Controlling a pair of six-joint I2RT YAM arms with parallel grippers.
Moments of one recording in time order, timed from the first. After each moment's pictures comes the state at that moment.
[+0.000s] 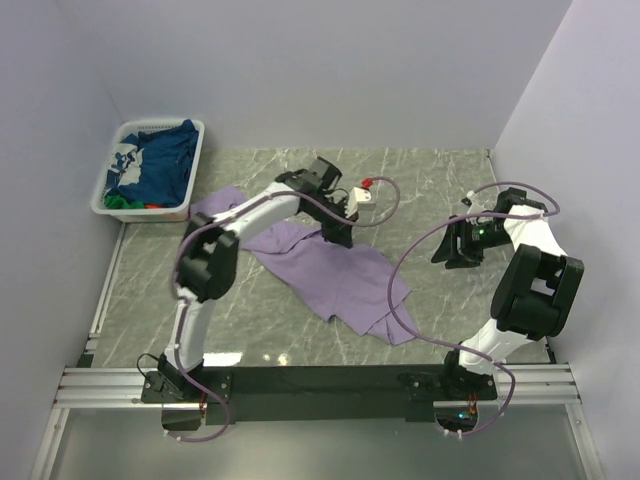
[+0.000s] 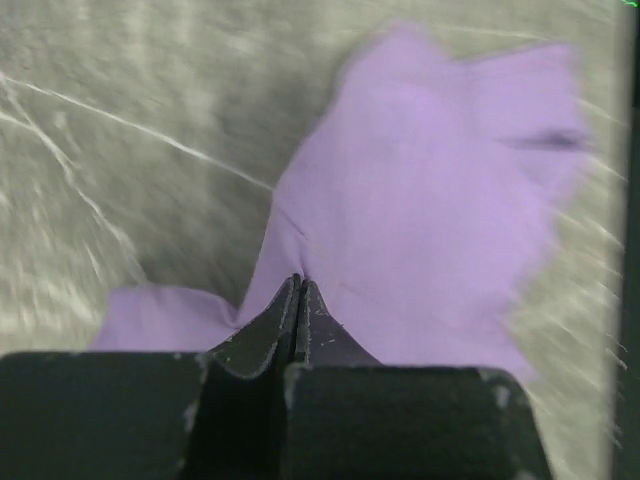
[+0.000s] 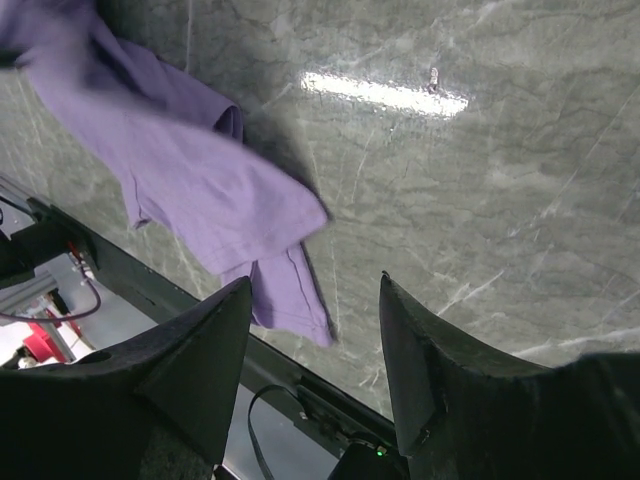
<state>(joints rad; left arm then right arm) -0.66 2.19 1.85 -0.67 0.75 0.53 -0.36 1.64 1.17 -1.04 -0.65 -0.25</state>
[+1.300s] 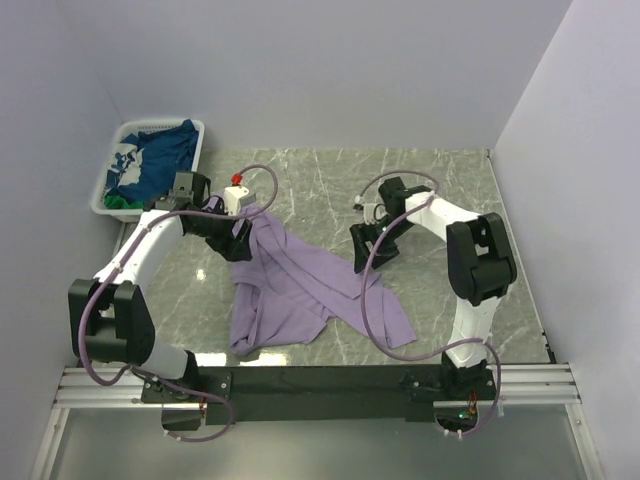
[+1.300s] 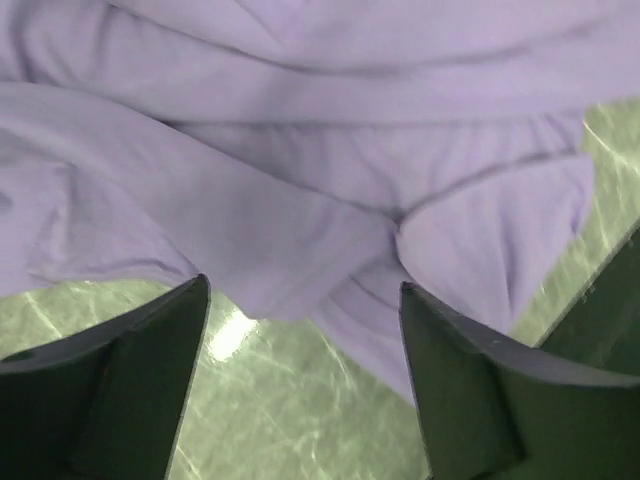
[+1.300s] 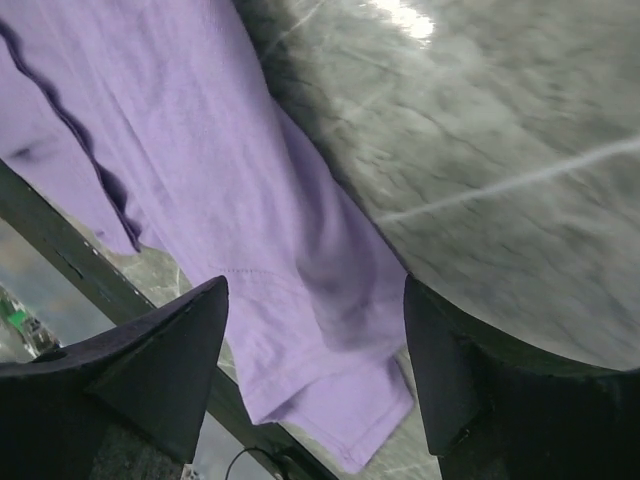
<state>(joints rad) -0.11 1.46 1.16 -0.83 0.60 0.54 0.29 1.92 1.33 -0.85 -0.56 -0.14</state>
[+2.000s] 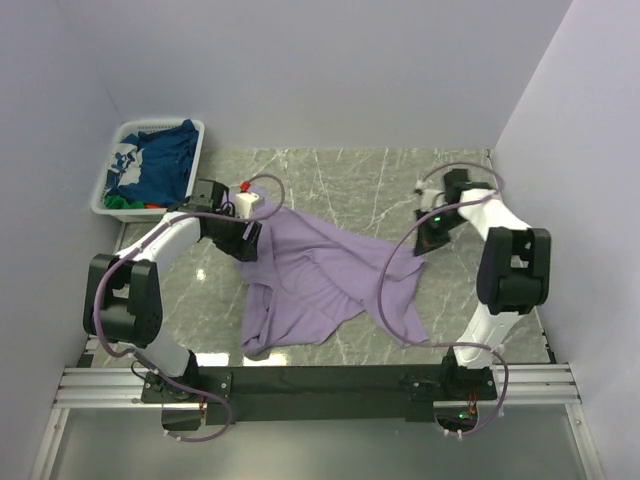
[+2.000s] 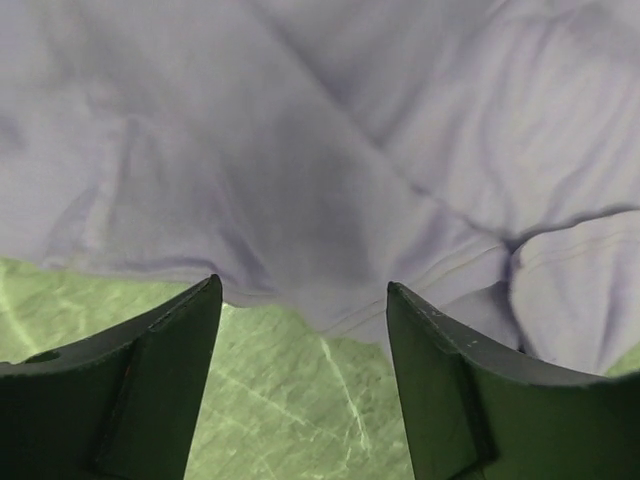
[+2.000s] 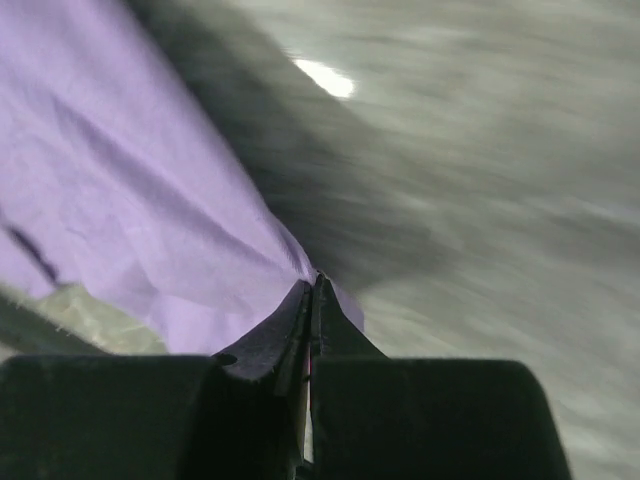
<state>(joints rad) -0.17 1.58 1.07 -0.59 0.43 0.32 0.00 1.80 1.28 -0.89 -0.42 -0.22</state>
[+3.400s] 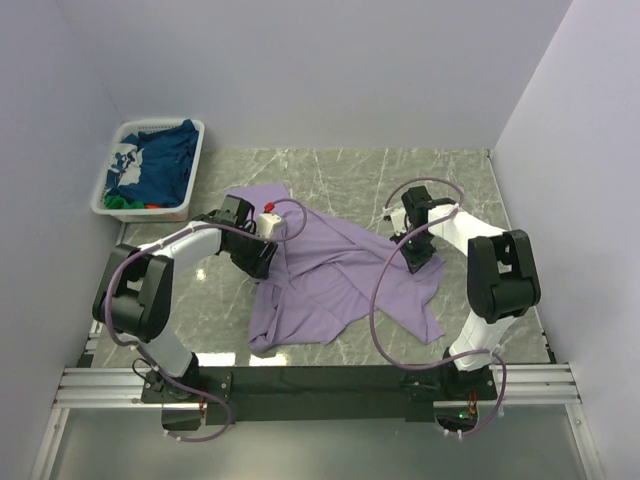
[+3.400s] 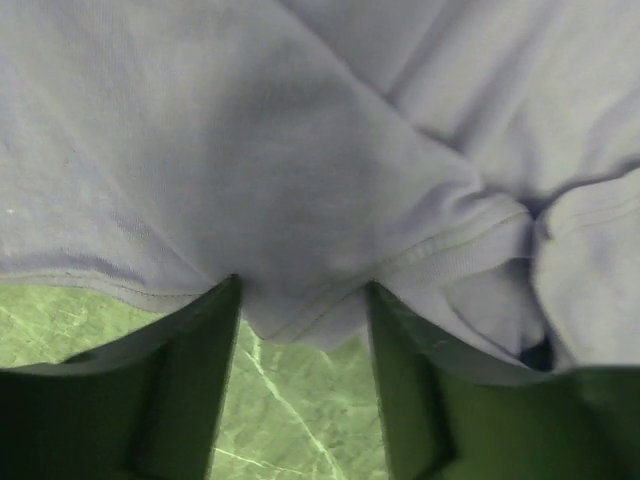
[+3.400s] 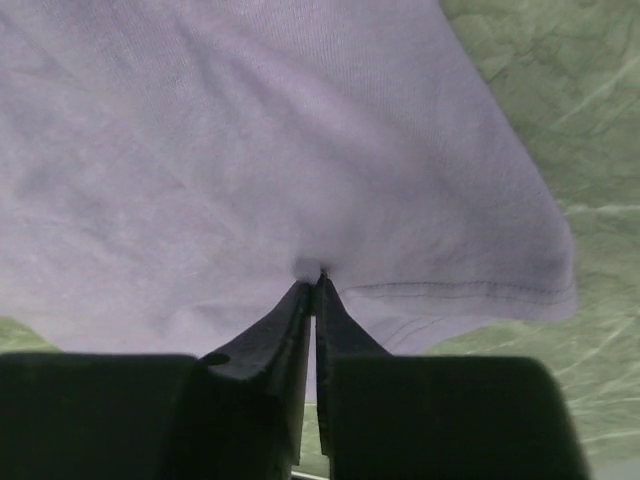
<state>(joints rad) -0.33 1.63 0.98 -0.51 0.36 0.31 0.20 1.75 1.12 -0.80 -0.06 -0.31</state>
